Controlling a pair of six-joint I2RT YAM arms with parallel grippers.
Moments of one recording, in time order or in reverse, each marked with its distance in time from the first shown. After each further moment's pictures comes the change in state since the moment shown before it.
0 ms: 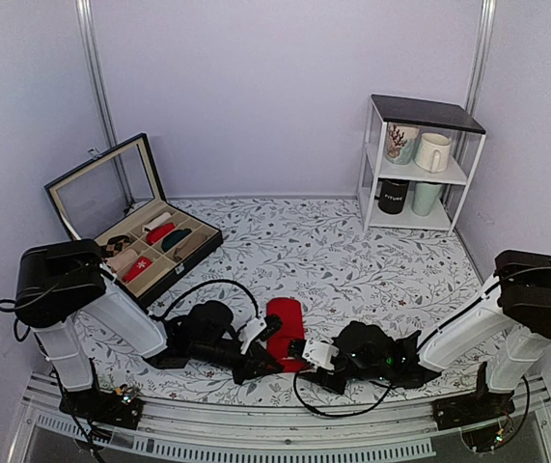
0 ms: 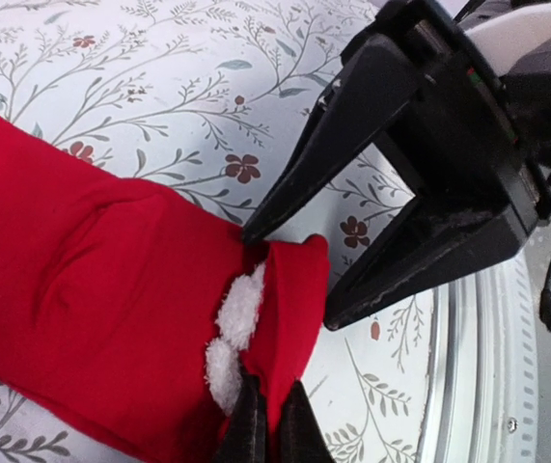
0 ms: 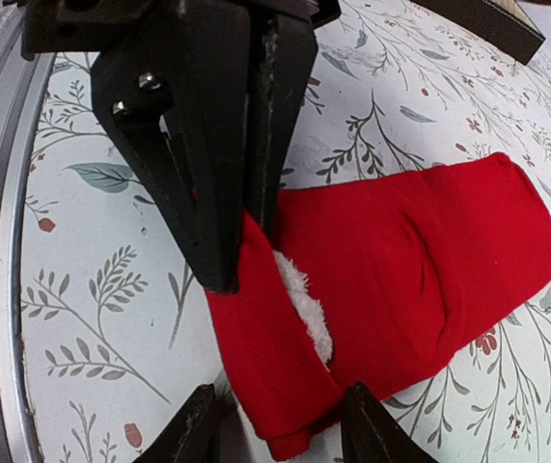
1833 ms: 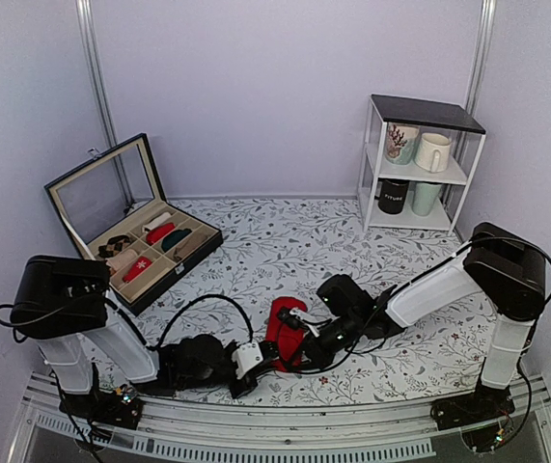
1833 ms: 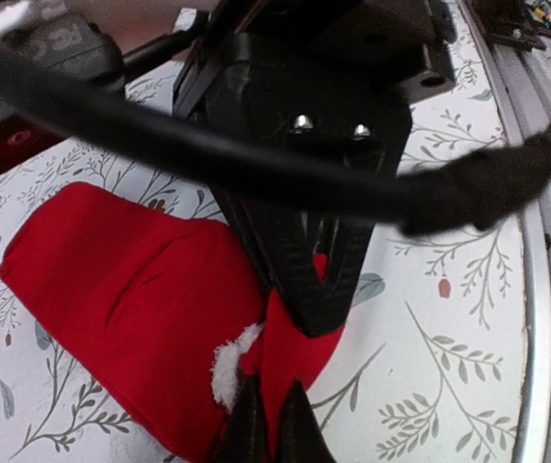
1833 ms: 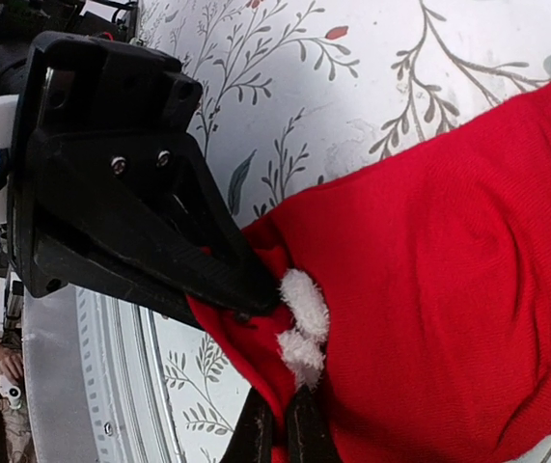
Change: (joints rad) left arm -0.209 0.013 -0.132 0.283 -0.530 0.378; right arm -0.270 0.177 0.320 -0.410 -0.756 0.405
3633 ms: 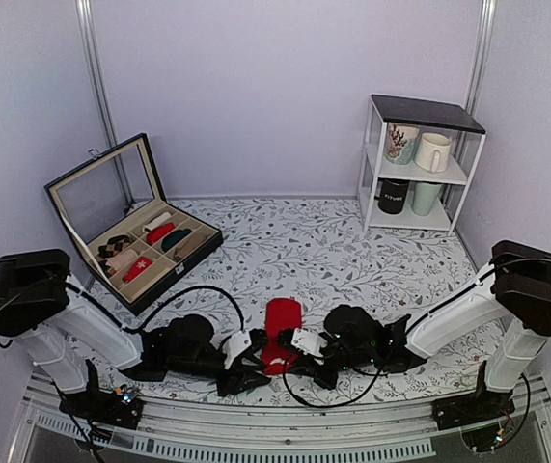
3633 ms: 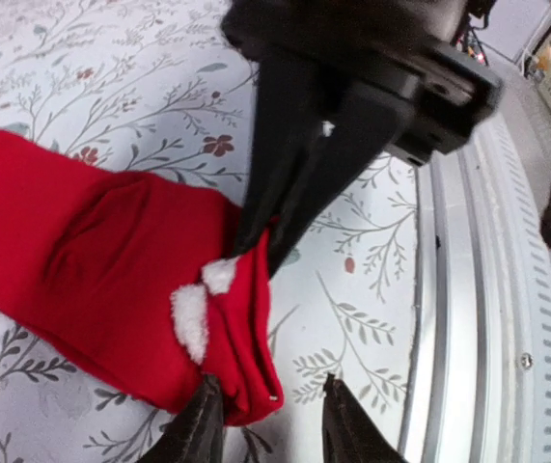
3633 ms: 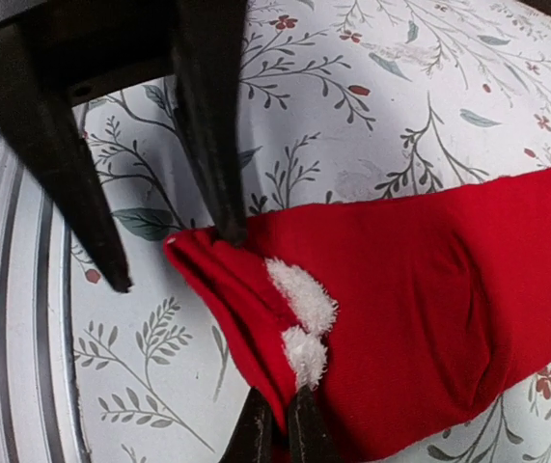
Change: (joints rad) left arm 0.145 -0.165 -0.007 -0.240 0.402 -0.229; right arm 0.204 -0.147 -0.201 0.251 0.526 -0.332
